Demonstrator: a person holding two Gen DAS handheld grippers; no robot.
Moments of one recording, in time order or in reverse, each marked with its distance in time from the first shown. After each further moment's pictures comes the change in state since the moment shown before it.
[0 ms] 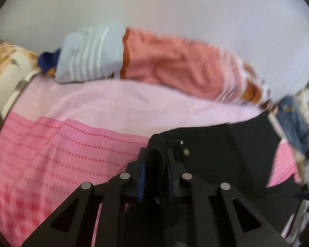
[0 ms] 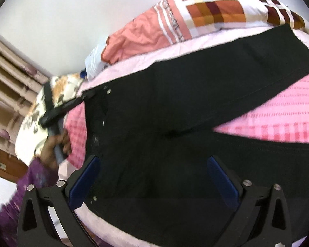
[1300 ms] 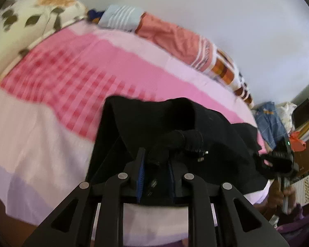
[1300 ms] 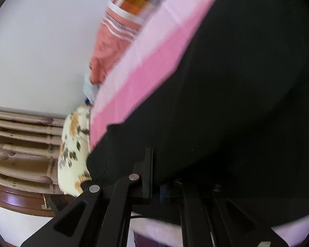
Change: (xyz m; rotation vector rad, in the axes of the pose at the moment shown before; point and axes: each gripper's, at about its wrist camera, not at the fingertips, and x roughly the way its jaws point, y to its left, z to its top) left arm -0.151 -0.058 -0.200 -0.221 0.069 -0.013; right arm 0.004 -0.103 -0.097 0.445 0.102 0.219
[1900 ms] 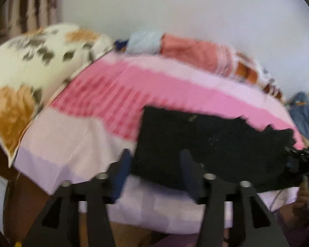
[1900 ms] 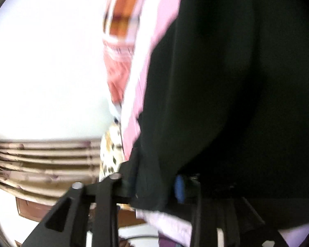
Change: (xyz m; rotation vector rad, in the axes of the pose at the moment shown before) left arm -0.053 -0.049 -0.035 0.144 -0.187 0.300; right arm -0.036 -0.088 0.017 0.157 -0.173 0.377
